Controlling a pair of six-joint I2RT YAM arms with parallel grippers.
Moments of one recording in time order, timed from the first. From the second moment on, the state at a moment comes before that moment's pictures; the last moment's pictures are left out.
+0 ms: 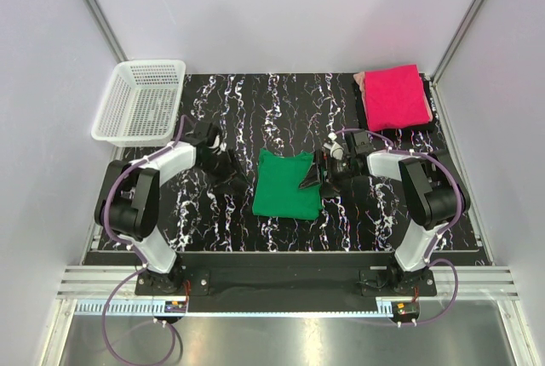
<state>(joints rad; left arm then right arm) -0.27 1.67 1.00 -0.61 0.45 -0.70 0.29 1.79 0.88 -0.18 -0.87 0.48</state>
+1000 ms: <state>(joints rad) -0.27 1.85 0.89 -0.12 0.76 -0.80 0.29 1.80 0.87 -0.17 -0.89 0.49</state>
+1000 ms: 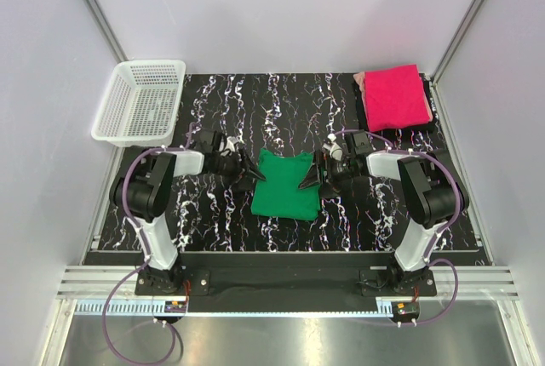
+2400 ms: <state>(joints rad) -0.36 2.00 0.91 0.15 0.94 -0.82 0.35 1.93 0.90 0.05 -0.96 0.70</state>
